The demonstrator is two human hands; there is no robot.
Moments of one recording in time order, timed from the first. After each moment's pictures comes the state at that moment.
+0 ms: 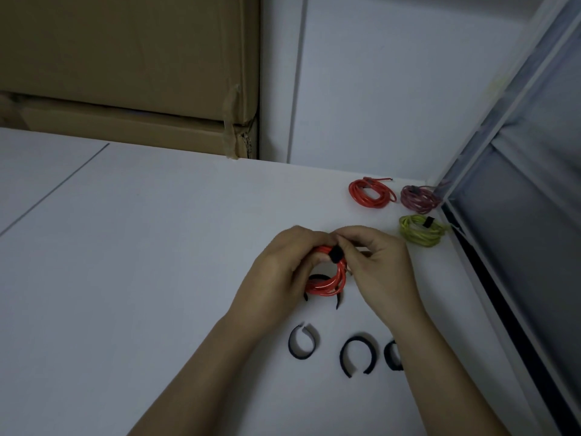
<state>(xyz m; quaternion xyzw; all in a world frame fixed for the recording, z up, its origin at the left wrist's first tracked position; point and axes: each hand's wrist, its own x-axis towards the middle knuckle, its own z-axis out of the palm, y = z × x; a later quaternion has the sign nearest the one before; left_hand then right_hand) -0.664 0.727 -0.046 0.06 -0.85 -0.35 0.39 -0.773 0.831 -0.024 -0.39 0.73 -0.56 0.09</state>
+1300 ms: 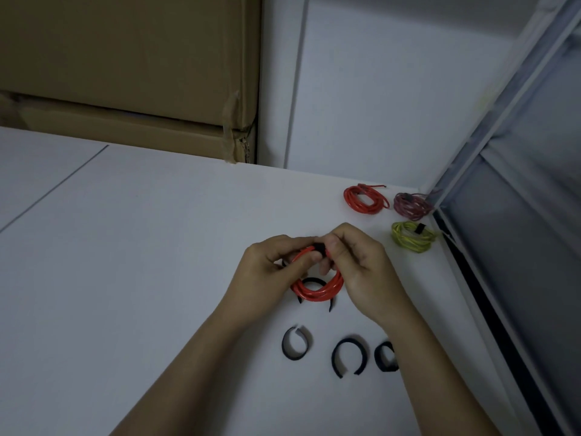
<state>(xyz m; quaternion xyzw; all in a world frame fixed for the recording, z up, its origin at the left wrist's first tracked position) -0.660 0.721 -0.044 0.15 -0.74 -0.57 0.32 -0.775 0.835 -0.019 -0.47 0.69 -0.52 0.17</state>
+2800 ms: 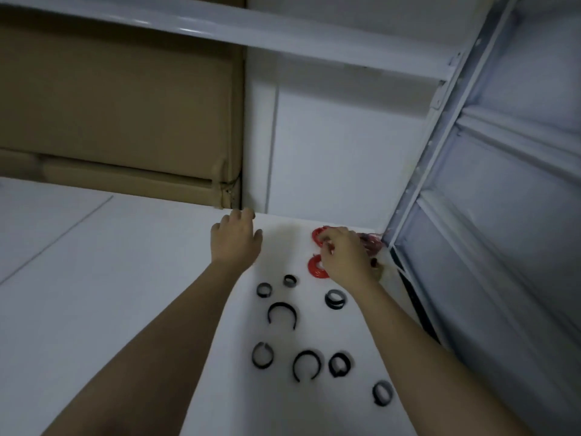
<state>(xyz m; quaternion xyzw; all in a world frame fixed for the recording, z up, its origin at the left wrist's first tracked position) -0.718 0.665 -0.006 0.36 -0.89 -0.09 0.26 -0.851 0.827 0.002 -0.43 0.85 -0.30 -0.06</state>
